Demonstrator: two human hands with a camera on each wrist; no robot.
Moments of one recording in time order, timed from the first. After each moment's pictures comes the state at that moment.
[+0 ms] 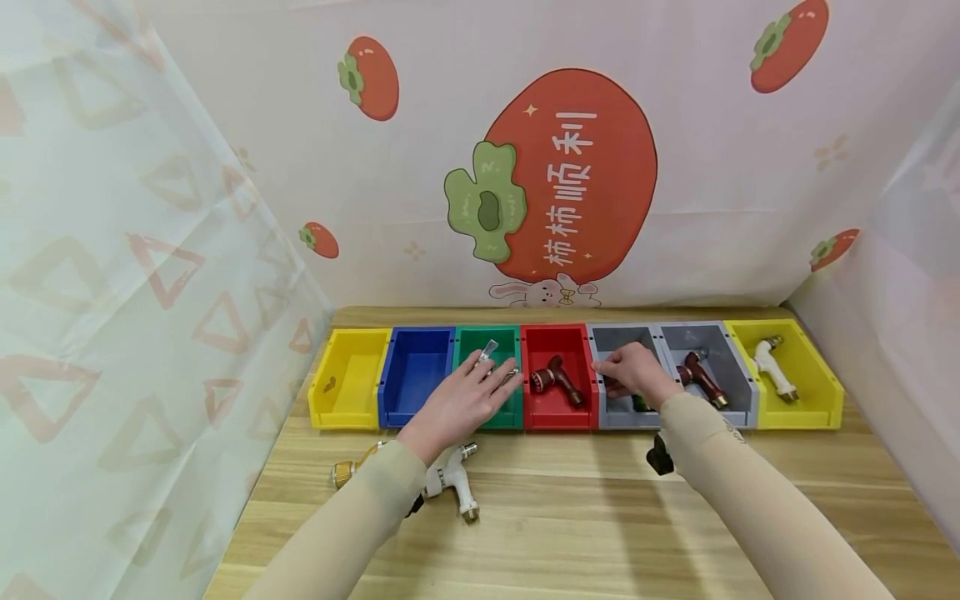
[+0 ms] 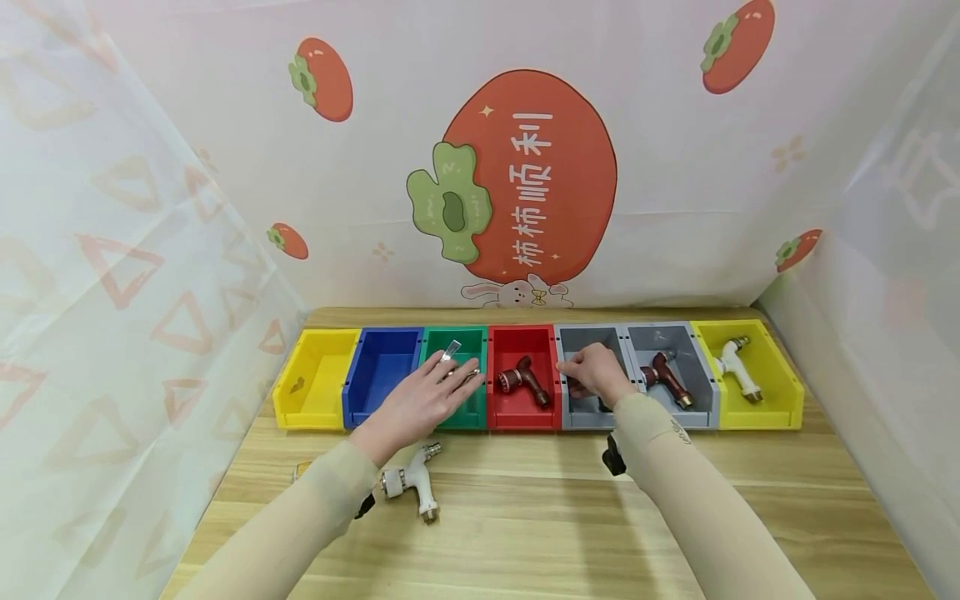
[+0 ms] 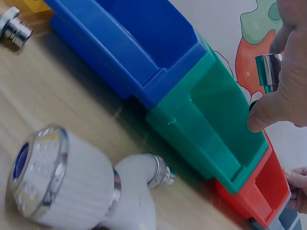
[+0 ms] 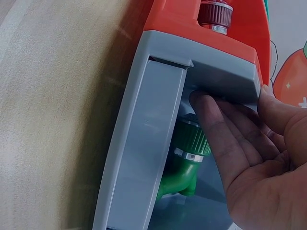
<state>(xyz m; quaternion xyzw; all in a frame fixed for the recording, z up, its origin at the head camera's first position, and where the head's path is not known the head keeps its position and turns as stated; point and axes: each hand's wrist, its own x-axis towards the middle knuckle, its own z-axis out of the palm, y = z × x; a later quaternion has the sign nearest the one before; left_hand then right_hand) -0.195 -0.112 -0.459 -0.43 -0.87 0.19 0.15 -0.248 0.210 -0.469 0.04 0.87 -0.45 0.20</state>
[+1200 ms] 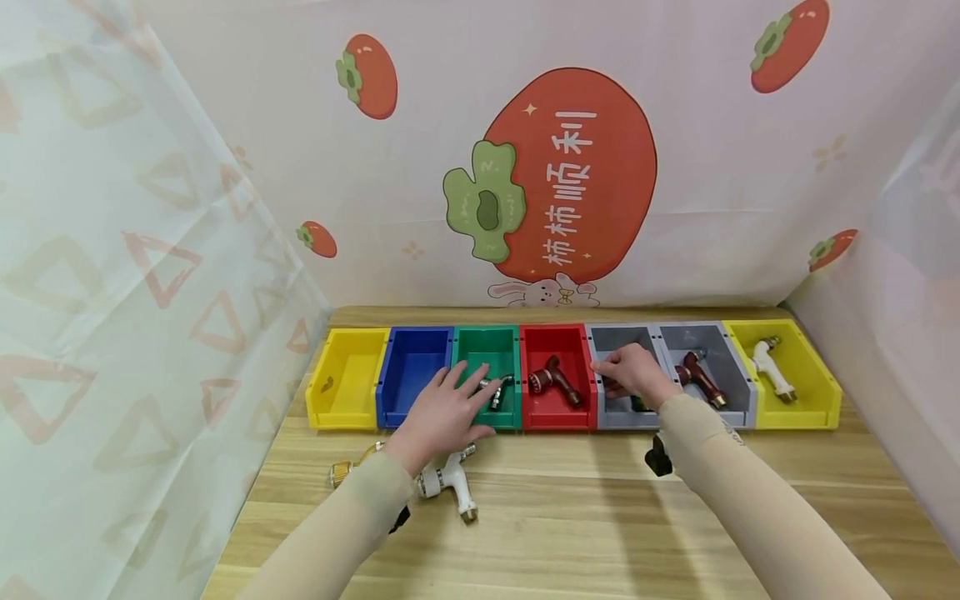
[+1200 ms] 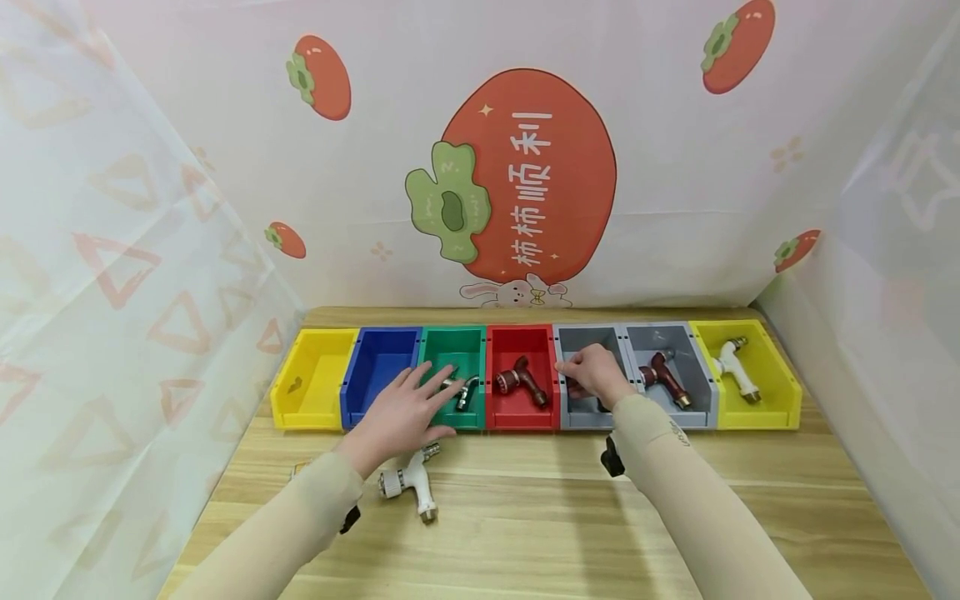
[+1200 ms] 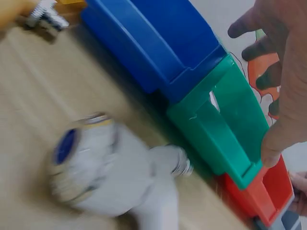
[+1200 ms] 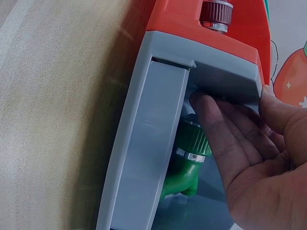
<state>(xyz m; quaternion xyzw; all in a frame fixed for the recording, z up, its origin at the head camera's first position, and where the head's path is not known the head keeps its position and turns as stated) -0.186 -0.129 -0.471 -0.32 -0.94 0.06 0.02 -0.245 0.210 -0.468 0.04 0.87 -0.45 0.20</state>
